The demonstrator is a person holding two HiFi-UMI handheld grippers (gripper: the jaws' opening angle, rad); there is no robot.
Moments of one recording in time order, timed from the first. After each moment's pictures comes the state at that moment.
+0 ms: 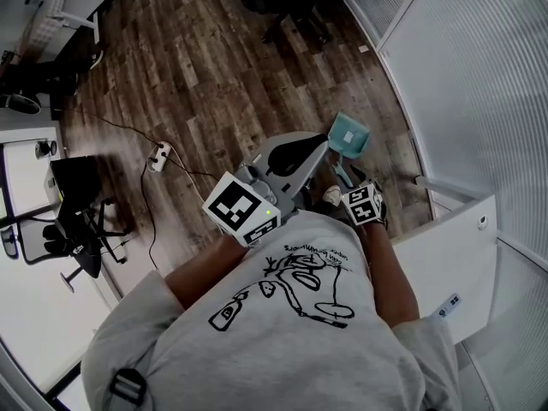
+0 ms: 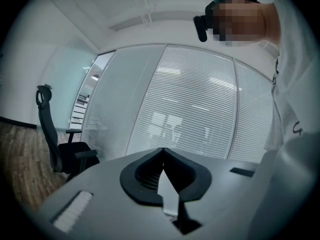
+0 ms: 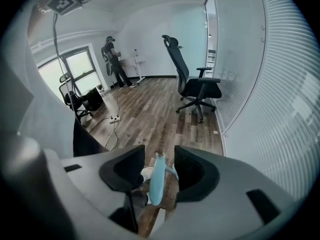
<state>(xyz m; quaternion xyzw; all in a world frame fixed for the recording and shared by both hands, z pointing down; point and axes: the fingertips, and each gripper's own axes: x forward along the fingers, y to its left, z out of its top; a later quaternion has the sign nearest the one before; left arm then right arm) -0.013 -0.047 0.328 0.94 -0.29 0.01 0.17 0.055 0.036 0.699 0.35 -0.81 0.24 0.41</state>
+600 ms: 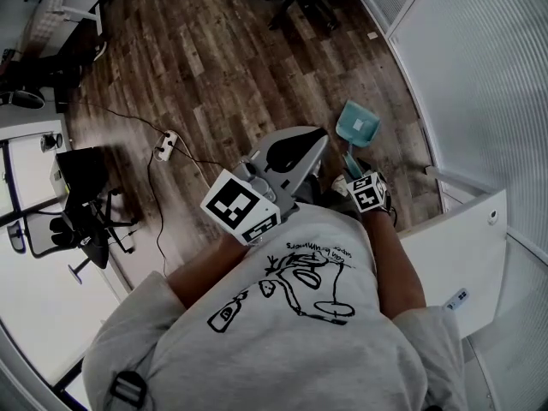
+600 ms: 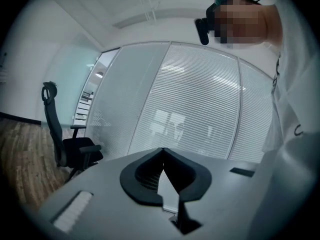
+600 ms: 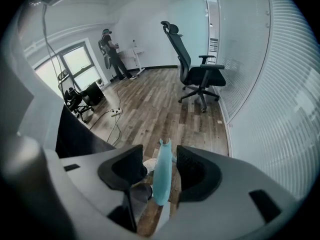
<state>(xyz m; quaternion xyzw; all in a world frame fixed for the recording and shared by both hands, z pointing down) -0.028 -0.045 0.347 0.94 -0.30 0.03 0.19 0.049 0.049 0.753 0.32 -0.80 0.27 0.43</state>
